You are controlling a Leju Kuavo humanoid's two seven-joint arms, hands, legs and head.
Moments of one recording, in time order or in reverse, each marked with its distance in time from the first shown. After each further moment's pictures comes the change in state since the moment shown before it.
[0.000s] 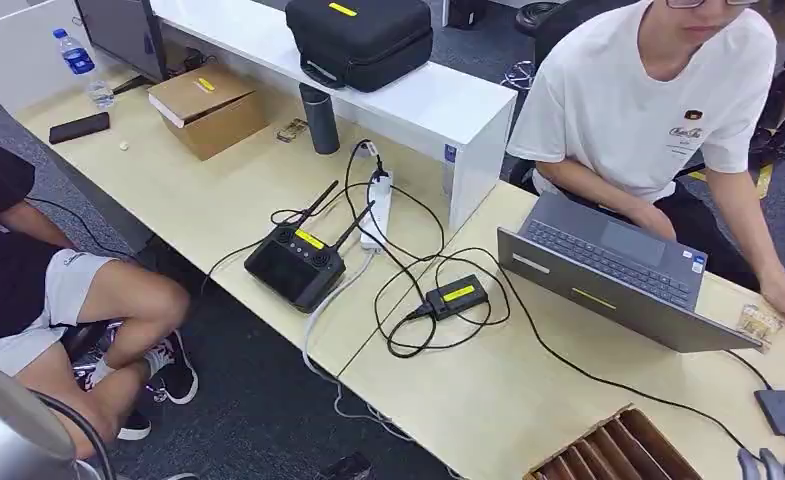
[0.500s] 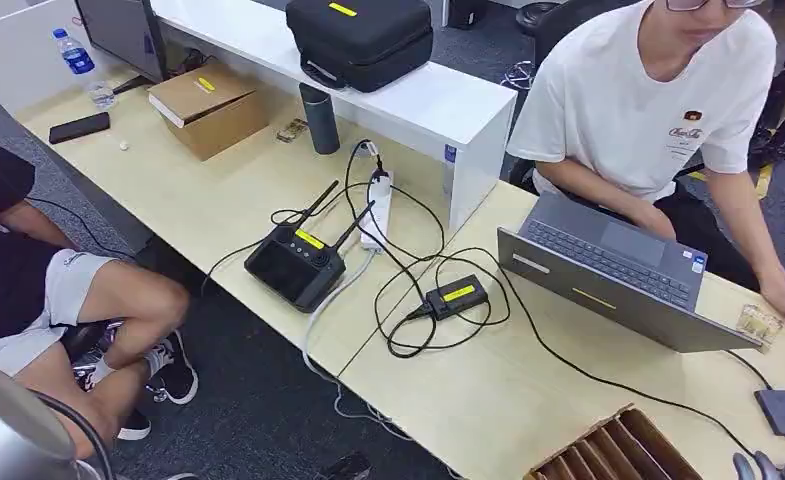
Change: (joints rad) left arm 0.000 0.000 0.000 0.000 0.001 0.002 0.000; right arm 0.009 0.000 -0.001 0.000 -0.007 -0.003 -0.009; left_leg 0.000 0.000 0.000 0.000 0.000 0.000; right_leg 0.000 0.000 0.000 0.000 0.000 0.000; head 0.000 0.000
